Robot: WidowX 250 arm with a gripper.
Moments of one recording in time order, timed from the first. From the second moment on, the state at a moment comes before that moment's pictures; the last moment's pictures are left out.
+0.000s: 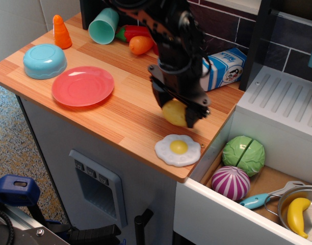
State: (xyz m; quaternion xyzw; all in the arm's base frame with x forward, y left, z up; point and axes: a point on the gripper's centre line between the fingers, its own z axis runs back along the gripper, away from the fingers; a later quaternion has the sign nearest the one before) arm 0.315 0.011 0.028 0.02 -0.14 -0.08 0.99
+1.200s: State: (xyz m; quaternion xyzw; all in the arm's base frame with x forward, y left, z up) arm 0.294 0.151 0.053 0.04 -0.15 -0.11 0.98
